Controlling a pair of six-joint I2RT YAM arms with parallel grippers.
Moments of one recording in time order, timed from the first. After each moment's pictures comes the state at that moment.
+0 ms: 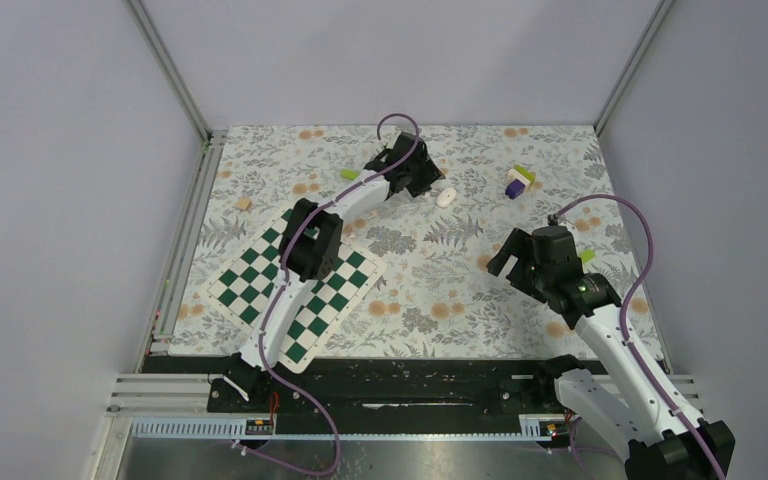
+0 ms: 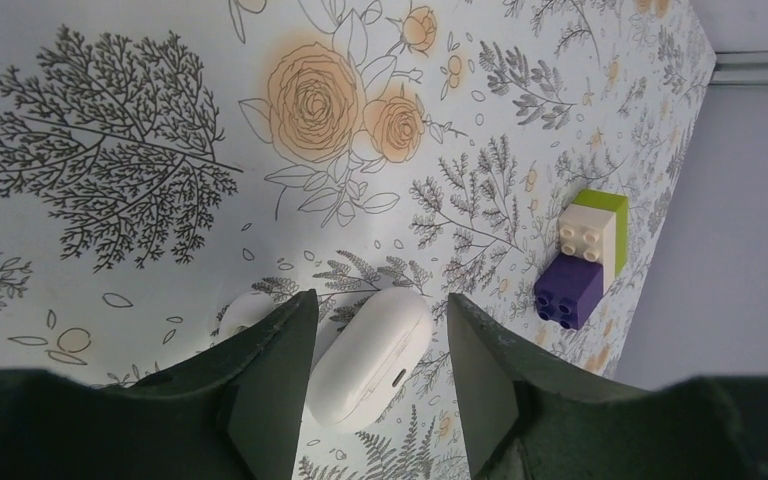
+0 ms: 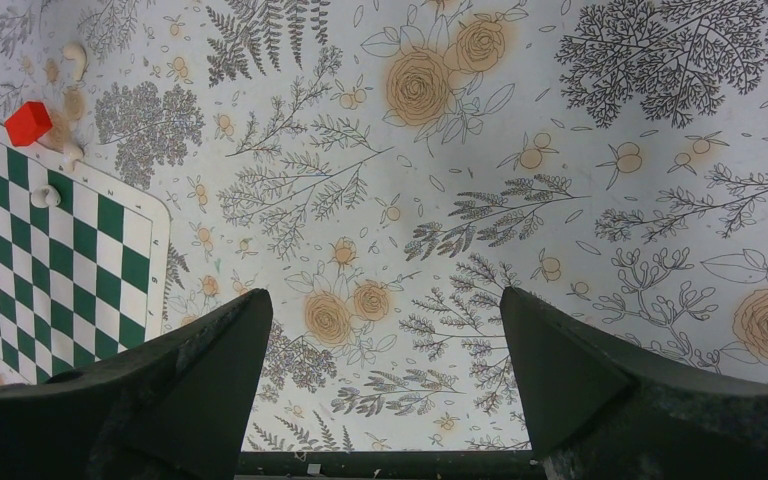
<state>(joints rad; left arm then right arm) -0.58 2.59 2.23 -0.31 0.04 -1.10 0.29 0.82 0.68 -0.68 0.08 0.75</state>
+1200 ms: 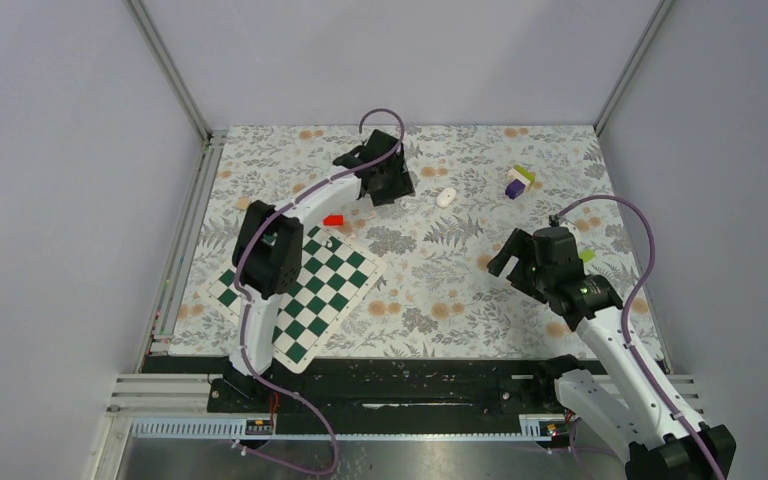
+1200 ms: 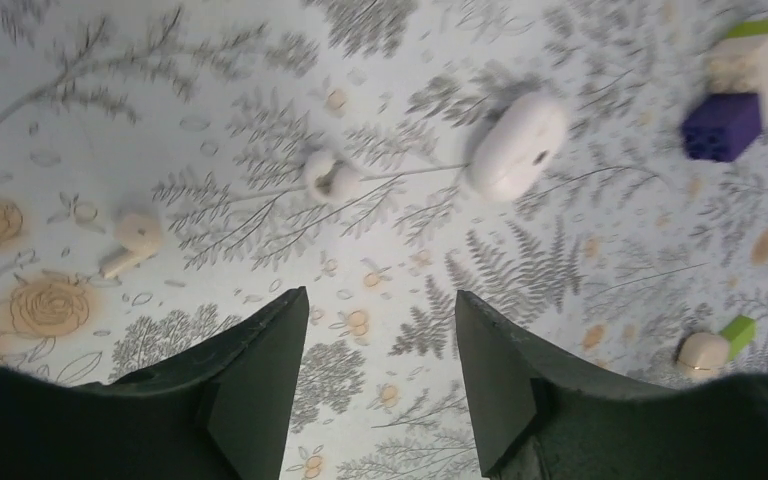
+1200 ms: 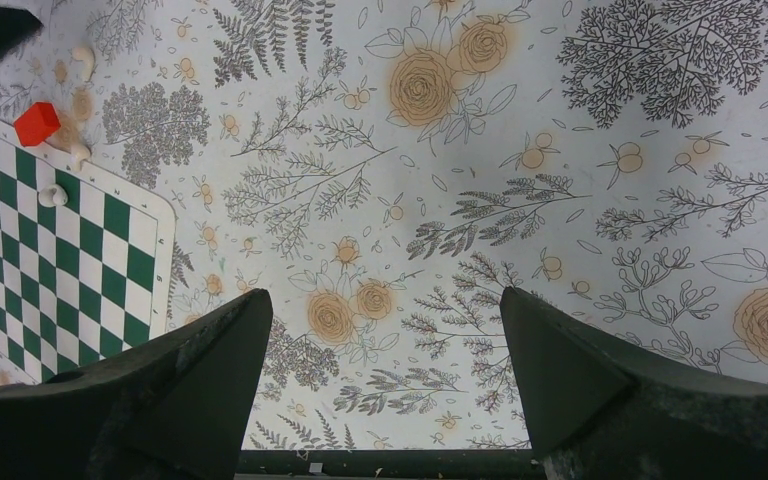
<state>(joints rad) -0.55 2.16 1.77 -0.50 0.01 -0.79 0.29 0.81 0.68 -0.68 0.08 0.75</state>
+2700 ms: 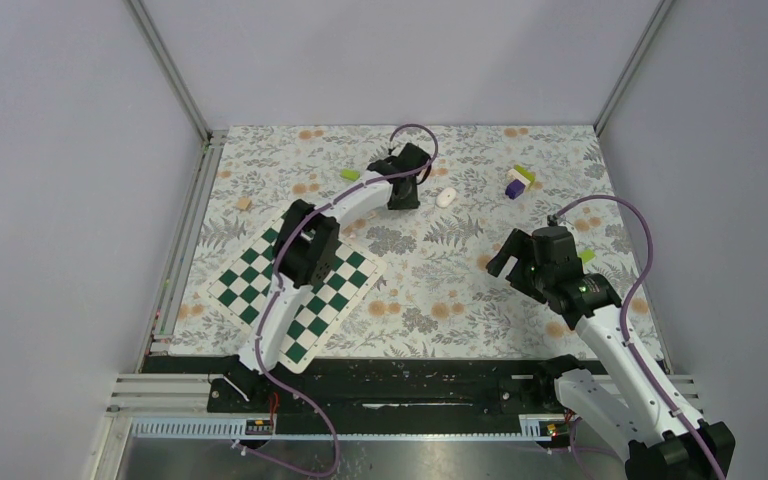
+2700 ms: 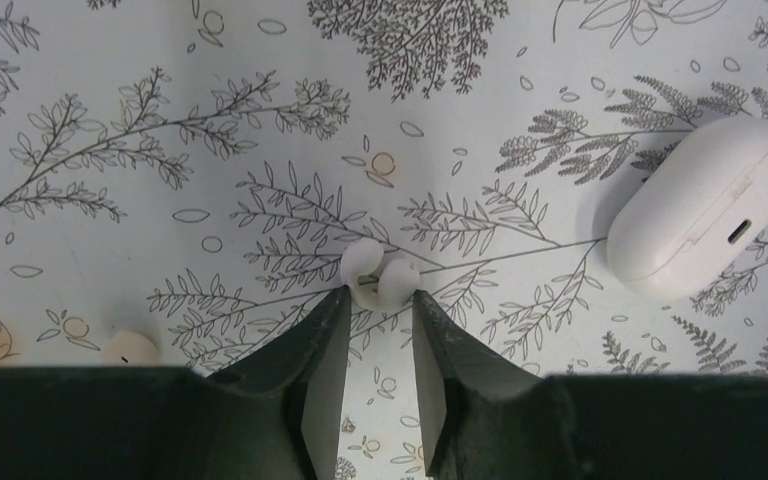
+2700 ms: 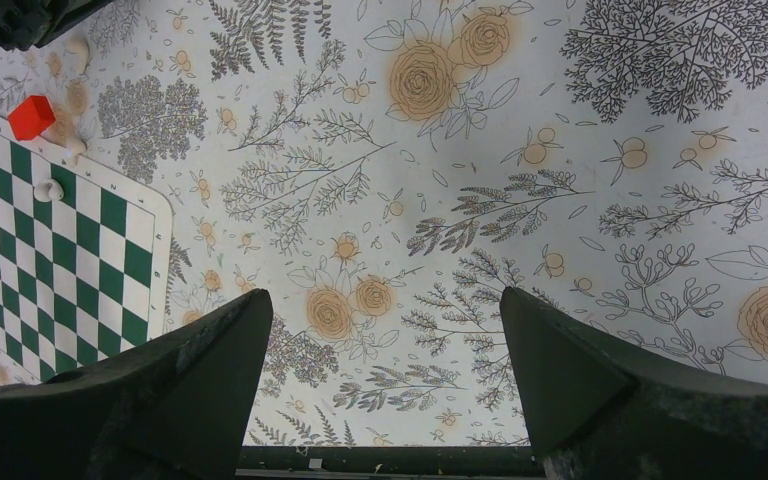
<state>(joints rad) -0.62 2.47 2.14 -0.67 -0.23 -0.60 0.29 0.82 0.68 -0.68 0.07 0.75</state>
